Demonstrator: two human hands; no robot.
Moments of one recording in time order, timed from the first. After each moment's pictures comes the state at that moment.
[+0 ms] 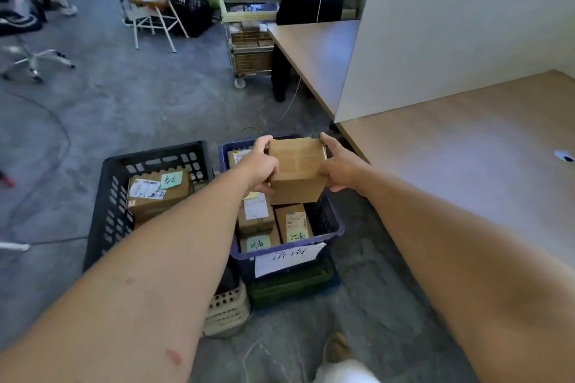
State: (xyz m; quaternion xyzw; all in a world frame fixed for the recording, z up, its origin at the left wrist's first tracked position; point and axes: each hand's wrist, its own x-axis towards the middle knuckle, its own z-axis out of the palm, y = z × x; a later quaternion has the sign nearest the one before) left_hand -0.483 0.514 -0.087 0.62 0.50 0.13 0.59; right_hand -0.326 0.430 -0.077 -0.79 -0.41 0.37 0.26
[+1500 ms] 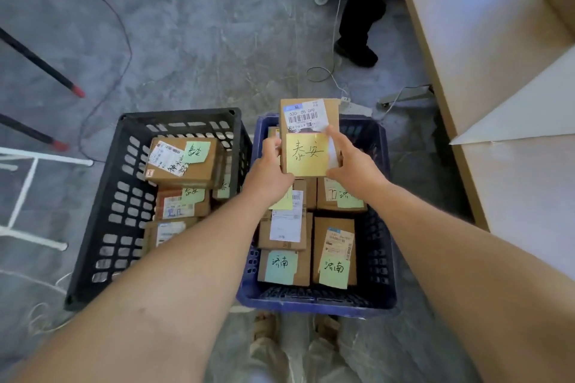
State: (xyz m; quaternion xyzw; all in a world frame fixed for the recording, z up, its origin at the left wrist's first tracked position) left_hand -0.431 0.701 -0.233 0.65 0.64 0.11 0.40; right_hand -0.257 0.682 -0.232 -0.71 -0.56 0.41 0.16
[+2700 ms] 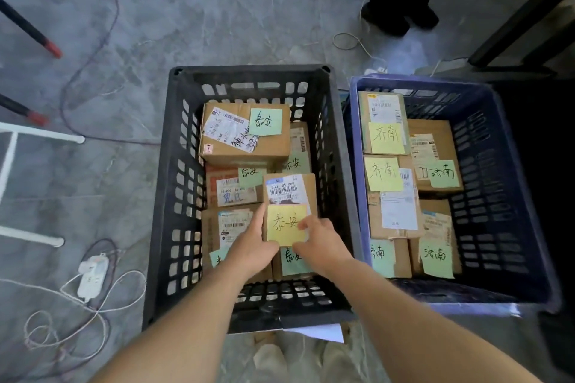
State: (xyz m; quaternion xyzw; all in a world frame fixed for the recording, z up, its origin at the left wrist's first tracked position) left_hand -0.723 0.672 -0.389 0.51 0.63 -0.04 0.58; right_hand -0.578 0.643 -0.388 -0.75 -0.44 0.50 0.01
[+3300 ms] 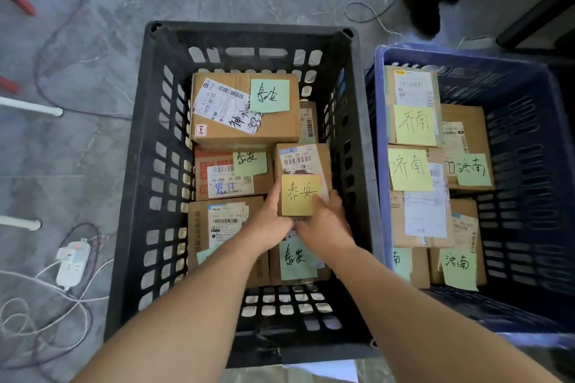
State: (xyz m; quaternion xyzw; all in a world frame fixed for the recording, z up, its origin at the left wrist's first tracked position) left_hand -0.696 0.717 -0.442 0.51 0.61 -0.06 0.60; right_hand -0.576 0.679 -0.451 -0.77 -0.47 0.43 -0.04
